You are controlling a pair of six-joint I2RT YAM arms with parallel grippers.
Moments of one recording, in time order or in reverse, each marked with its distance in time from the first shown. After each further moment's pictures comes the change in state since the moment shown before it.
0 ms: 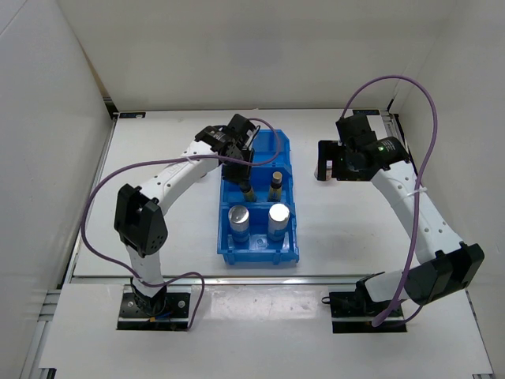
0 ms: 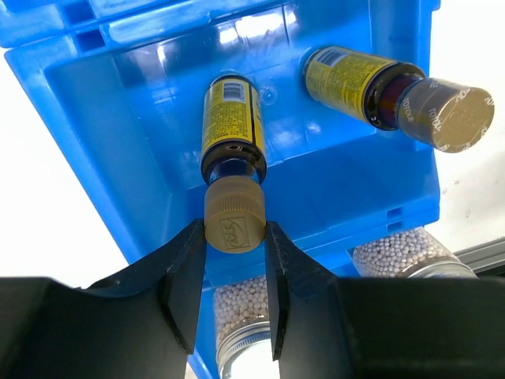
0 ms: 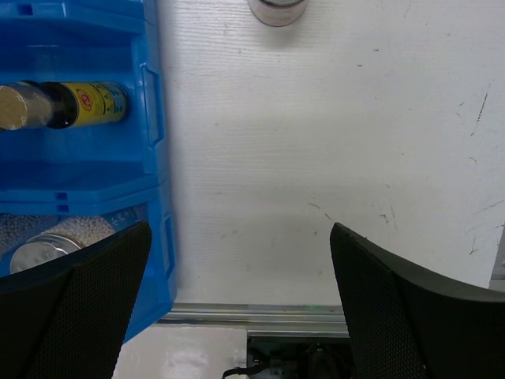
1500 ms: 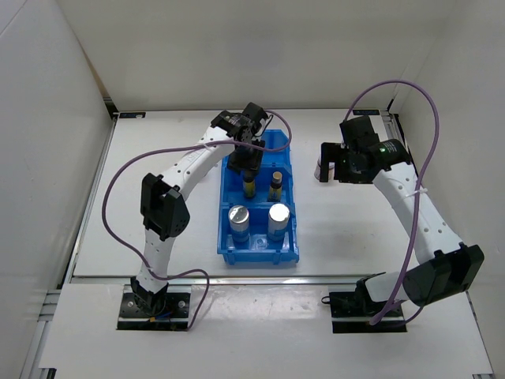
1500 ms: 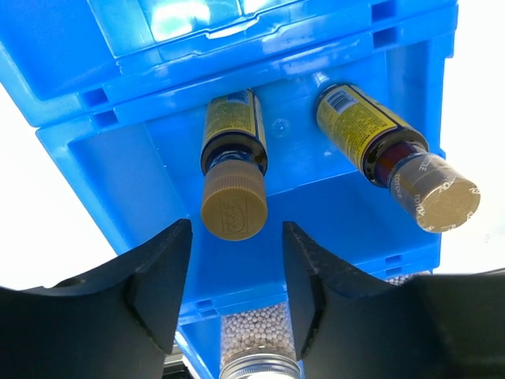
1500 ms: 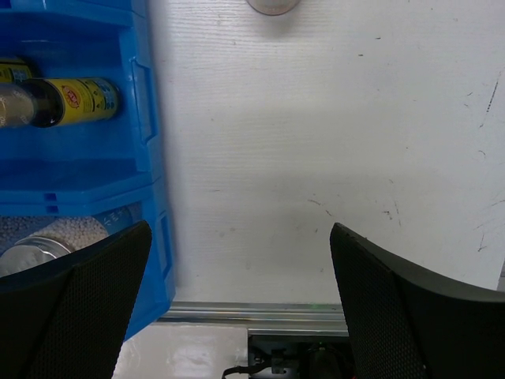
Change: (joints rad) left arm -0.010 0.256 0.385 -0.212 -0.061 0.040; right arm -0.040 -0.011 -0.046 0.019 -0.033 -0.006
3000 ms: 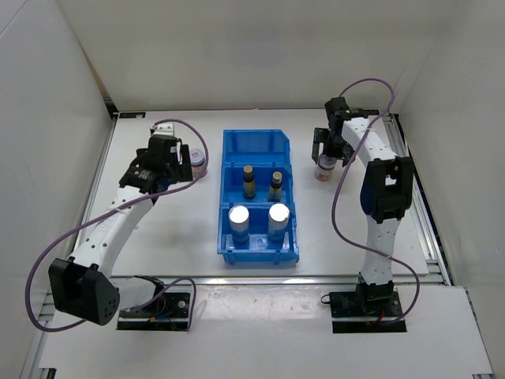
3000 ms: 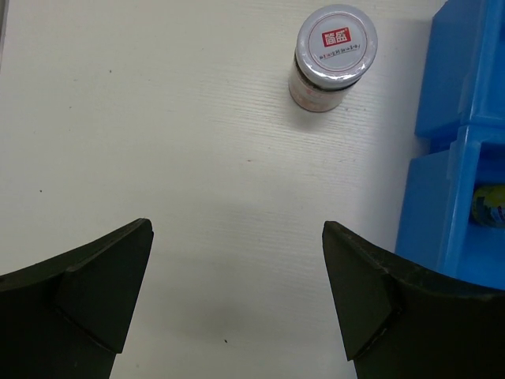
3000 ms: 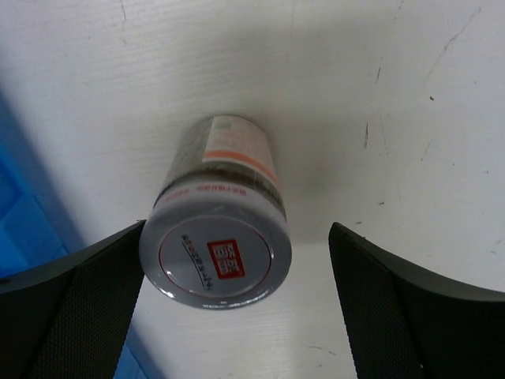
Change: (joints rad) left arm 0.347 -0.866 -0.995 0.597 -0.314 0.116; right arm -0.161 0.772 0.431 0.102 -0.015 -0.031
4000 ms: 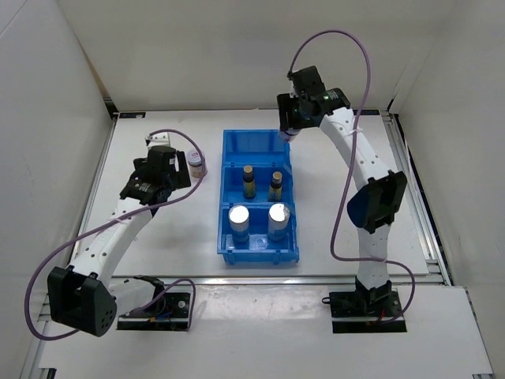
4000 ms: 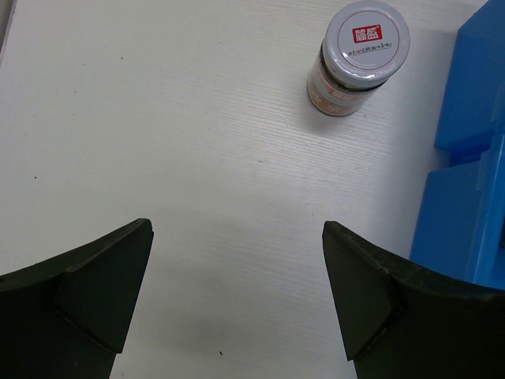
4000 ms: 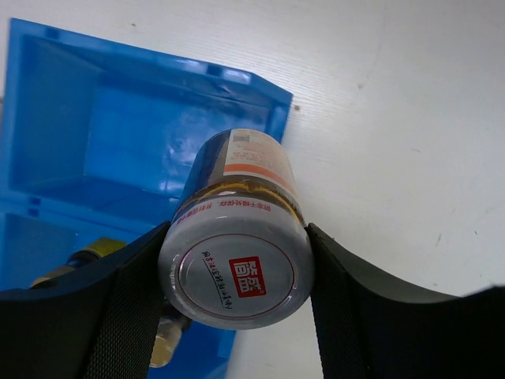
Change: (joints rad) left arm 0.000 -0.084 -0.163 0.125 -0.051 -0.043; right arm 0.249 -0.064 0.366 -0.008 -0.032 -0.097
